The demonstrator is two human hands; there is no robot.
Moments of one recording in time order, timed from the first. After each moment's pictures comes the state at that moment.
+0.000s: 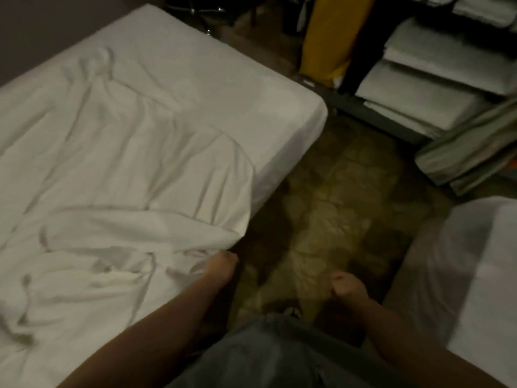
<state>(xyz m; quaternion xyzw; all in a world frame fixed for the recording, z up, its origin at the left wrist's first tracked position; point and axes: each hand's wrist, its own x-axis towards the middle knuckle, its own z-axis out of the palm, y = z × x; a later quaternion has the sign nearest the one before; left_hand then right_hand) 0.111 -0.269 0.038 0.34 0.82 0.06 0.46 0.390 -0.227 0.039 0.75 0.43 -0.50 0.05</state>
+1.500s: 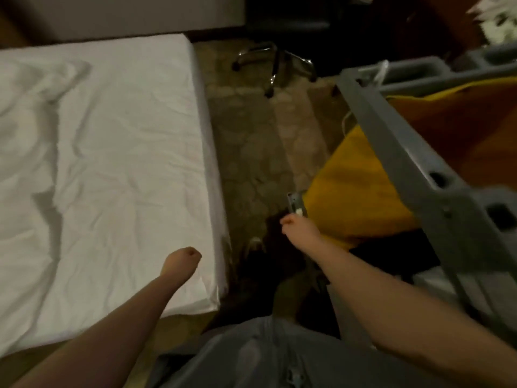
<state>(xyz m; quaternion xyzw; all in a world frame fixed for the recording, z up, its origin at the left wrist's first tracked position) 0.176 0.535 0.033 0.02 0.90 0.20 0.39 0.265 0.795 0.077 0.37 0.80 -0.41 0.24</state>
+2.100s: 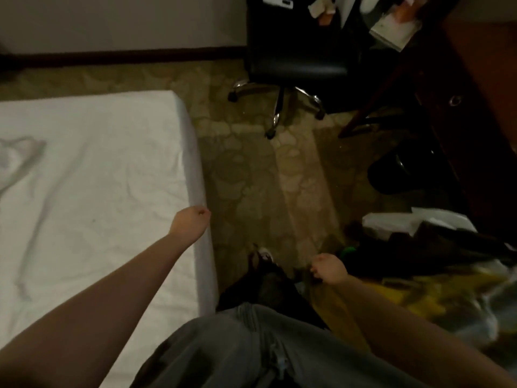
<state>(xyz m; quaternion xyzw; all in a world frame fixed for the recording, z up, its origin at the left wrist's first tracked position) -0.276 0.789 0.070 0.08 0.90 0.26 0.34 -0.047 1.012 0.030 0.55 0.68 -0.43 0.25</state>
